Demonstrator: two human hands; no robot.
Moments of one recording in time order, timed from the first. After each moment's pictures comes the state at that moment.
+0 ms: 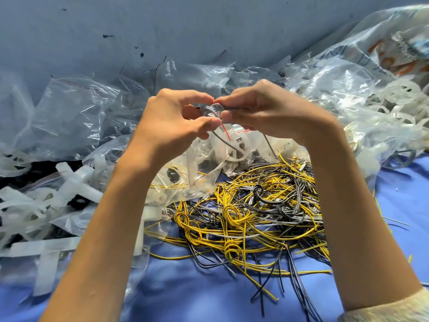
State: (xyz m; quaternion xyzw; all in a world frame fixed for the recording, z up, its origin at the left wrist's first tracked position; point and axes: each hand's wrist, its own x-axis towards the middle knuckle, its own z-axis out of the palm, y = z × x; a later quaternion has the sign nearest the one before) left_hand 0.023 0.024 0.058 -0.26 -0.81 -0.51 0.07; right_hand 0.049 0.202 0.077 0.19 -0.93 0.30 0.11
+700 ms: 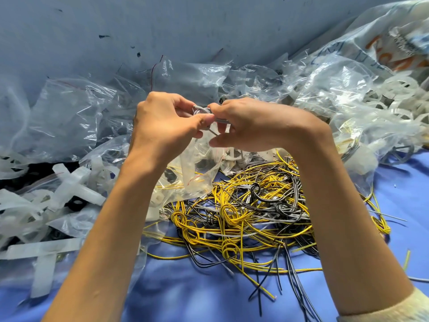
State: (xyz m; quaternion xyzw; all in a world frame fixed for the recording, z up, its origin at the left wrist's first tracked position) left_hand 0.021 0.030 0.050 -0.17 -0.82 -0.54 0.11; right_hand 0.053 0.179 0.076 0.14 -0.99 0.06 0.04
